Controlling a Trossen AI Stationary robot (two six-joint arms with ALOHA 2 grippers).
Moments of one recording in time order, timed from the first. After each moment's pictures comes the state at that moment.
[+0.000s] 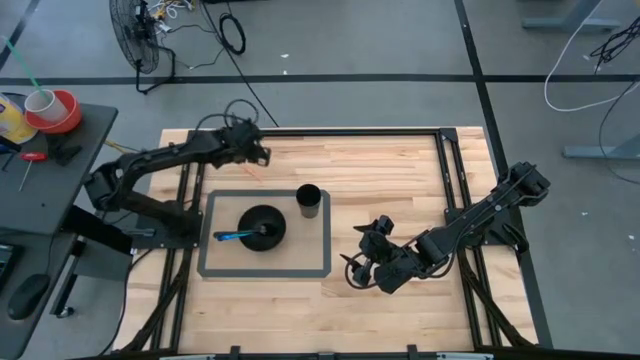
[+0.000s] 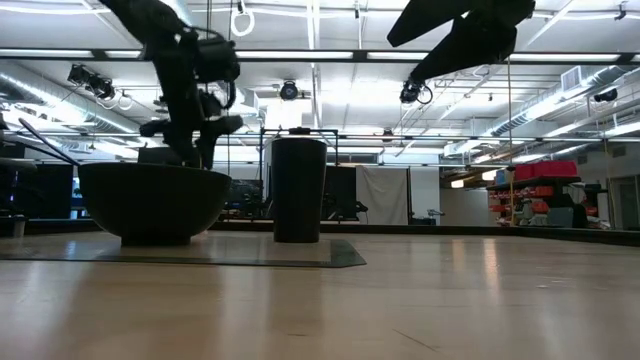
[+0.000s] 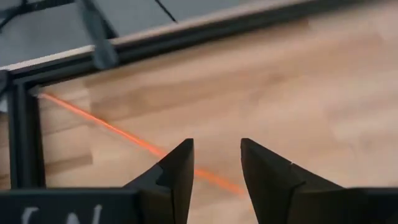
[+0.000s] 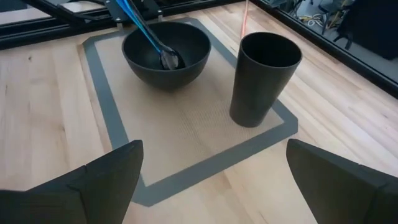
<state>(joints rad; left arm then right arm) 0.59 1.36 0.92 -0.64 -0.40 -0.62 0.56 1.56 1.07 -0.37 0.83 0.69</state>
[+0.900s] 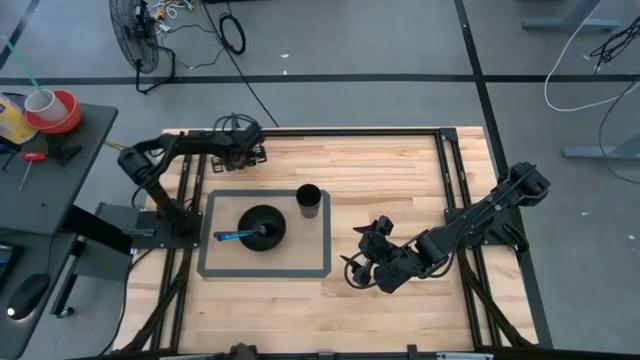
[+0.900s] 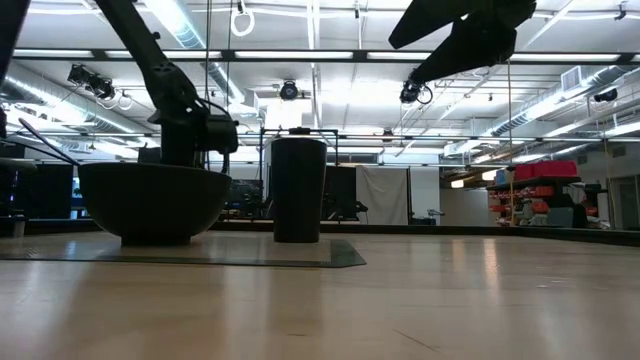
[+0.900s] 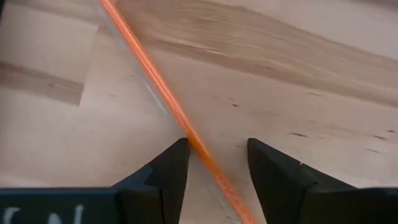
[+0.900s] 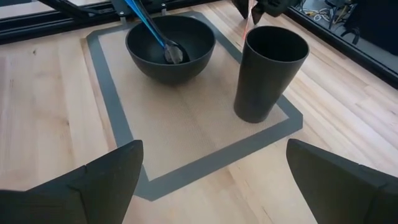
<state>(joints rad) 0.78 1.69 0.82 -0.47 -0.32 -0.99 0.56 1.56 1.07 -0.38 0.80 0.69</state>
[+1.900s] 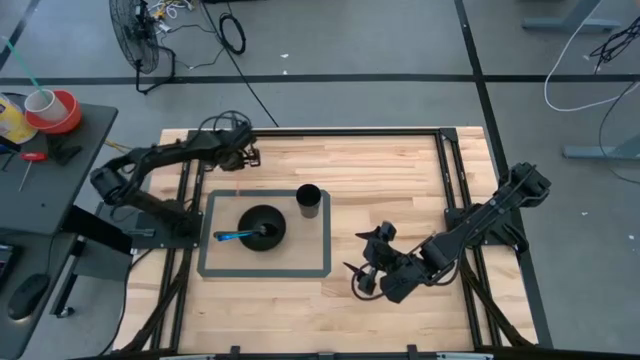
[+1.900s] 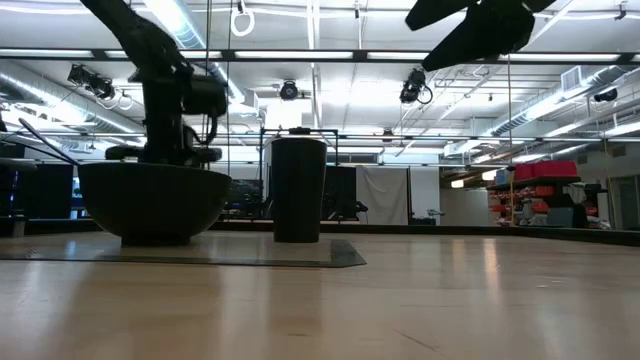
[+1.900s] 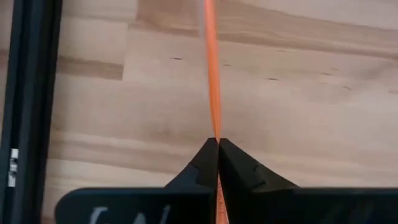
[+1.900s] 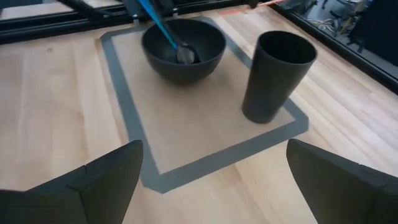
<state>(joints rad) 0.74 1.44 0.82 -0.68 -0.29 -0.91 0.61 1.56 1.07 -0.38 0.84 0.69</state>
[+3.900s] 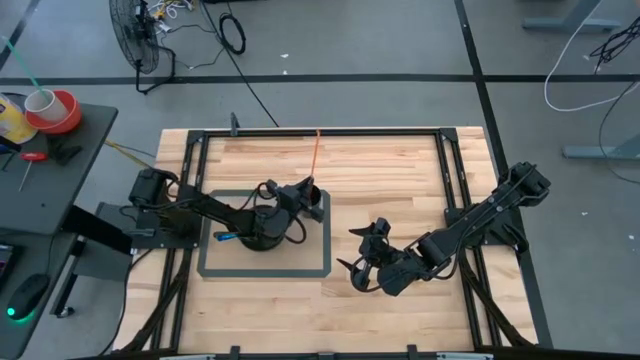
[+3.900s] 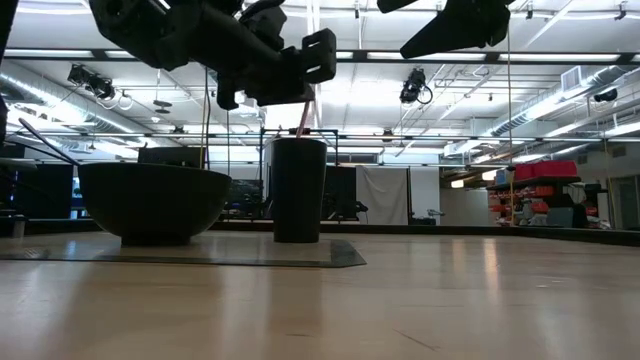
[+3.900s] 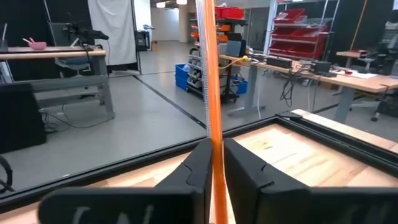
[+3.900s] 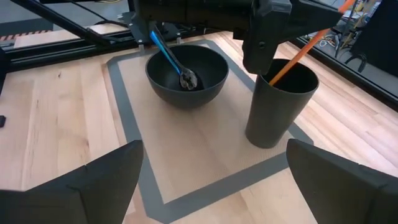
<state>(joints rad) -0.19 1.75 0.82 0.88 -1.19 -0.14 0.58 1.56 1.07 -0.25 0.84 0.59</state>
